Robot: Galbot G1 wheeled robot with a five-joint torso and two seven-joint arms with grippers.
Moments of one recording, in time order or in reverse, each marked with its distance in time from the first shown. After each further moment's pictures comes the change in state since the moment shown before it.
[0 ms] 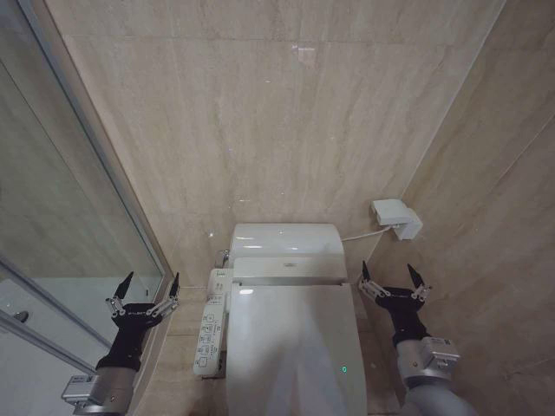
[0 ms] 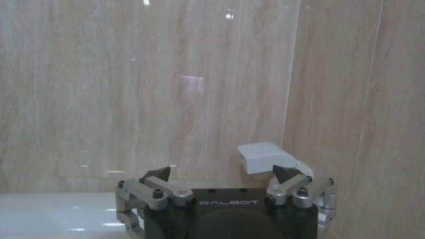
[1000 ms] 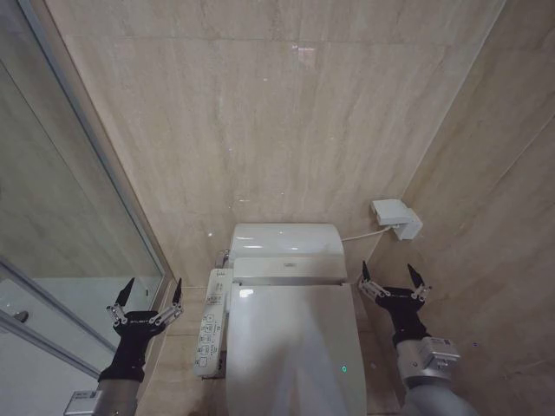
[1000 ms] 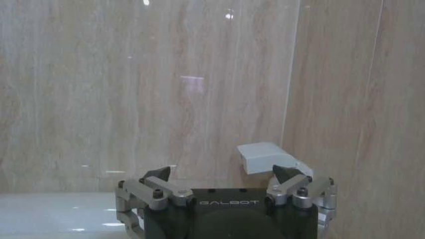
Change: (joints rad) left arm 0.072 -0.059 0.023 -0.041 0.071 -0.035 -0.024; right arm 0.000 0.000 0.000 0.000 0.000 0.000 0.000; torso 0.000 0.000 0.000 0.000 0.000
